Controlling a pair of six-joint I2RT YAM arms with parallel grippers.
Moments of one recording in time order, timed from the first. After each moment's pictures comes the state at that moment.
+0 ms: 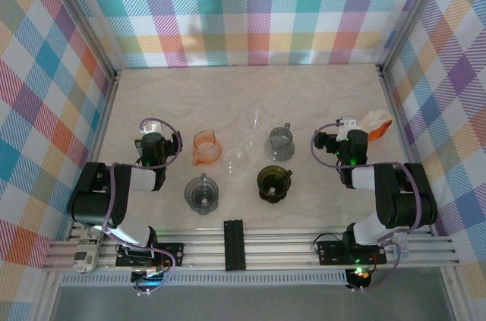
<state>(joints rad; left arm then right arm) -0.09 1.56 0.41 0.72 -0.28 -0.13 0.01 1.53 0.40 0.74 -0.09 0.05</state>
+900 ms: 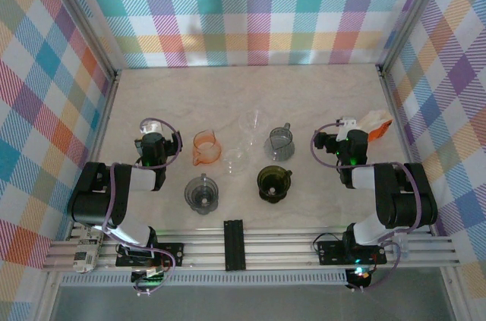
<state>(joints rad) -0.09 1.56 0.42 0.70 -0.28 -0.13 0.01 1.53 0.40 0.73 -0.09 0.05</state>
